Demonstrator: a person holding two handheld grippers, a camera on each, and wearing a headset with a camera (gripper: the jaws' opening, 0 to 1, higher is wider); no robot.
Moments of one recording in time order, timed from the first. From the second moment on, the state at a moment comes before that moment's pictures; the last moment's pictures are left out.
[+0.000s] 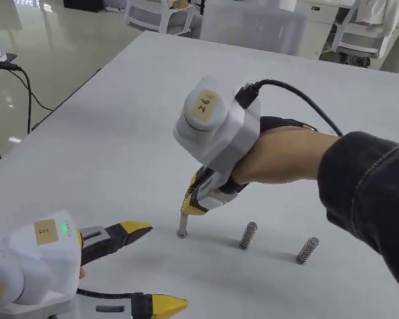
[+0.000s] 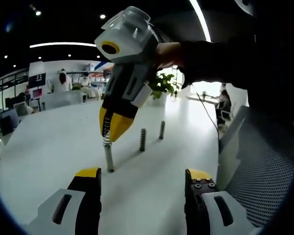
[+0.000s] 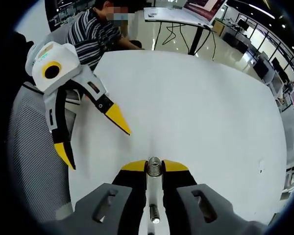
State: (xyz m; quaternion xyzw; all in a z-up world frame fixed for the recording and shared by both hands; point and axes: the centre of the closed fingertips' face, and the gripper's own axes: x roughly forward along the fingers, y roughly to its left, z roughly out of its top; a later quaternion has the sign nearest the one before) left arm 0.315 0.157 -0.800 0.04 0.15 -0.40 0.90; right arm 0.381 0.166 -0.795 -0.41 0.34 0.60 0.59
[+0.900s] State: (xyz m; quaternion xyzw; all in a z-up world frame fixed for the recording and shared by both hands) left arm 0.314 0.159 -0.802 0.04 0.15 -0.40 0.90; right arm 0.385 0.170 -0.810 -0.40 0.36 0.60 0.59
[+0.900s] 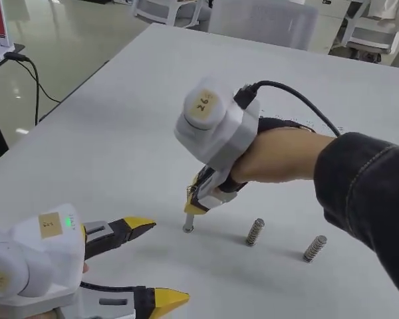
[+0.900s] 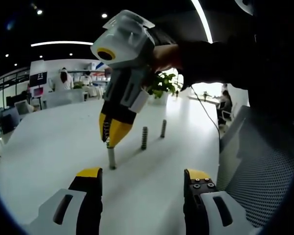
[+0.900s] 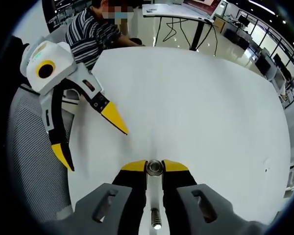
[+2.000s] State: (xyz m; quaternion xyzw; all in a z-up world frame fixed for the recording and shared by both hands) left arm 0.315 0.163 -0.804 0.04 0.16 -0.39 0.91; right arm 0.377 0.161 -0.850 -0.39 0.40 0.60 0.58
